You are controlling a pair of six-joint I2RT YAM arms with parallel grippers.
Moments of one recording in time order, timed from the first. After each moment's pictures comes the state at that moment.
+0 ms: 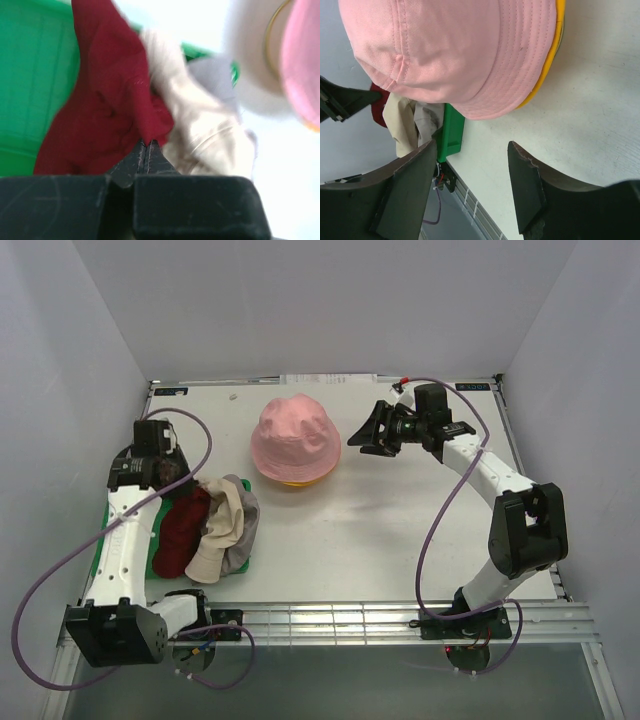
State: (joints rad) left arm 0.05 1.11 1.13 -0.99 -0.06 -0.34; right arm 0.31 1.63 1.23 -0.22 -0.73 0.65
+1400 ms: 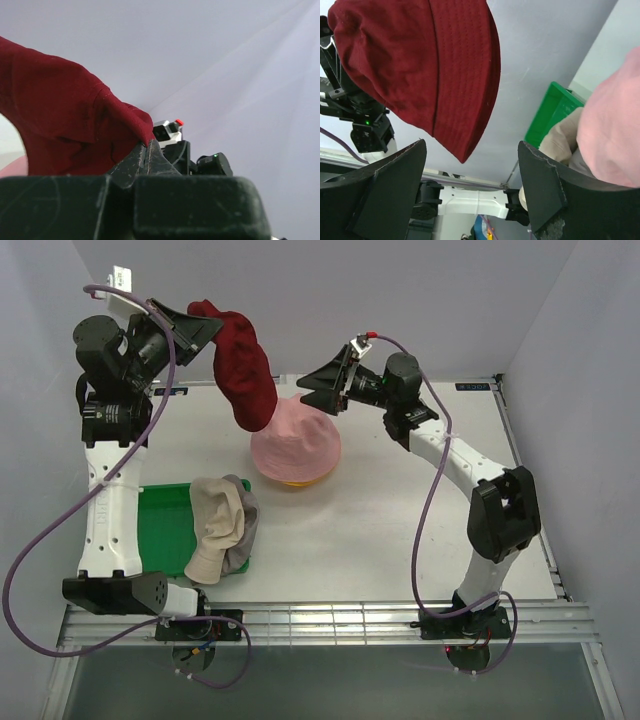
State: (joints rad) left arm 0.01 1.39 1.83 -0.32 0.52 -0.84; right arm 0.49 1.77 1.50 0.39 -0.79 1.31
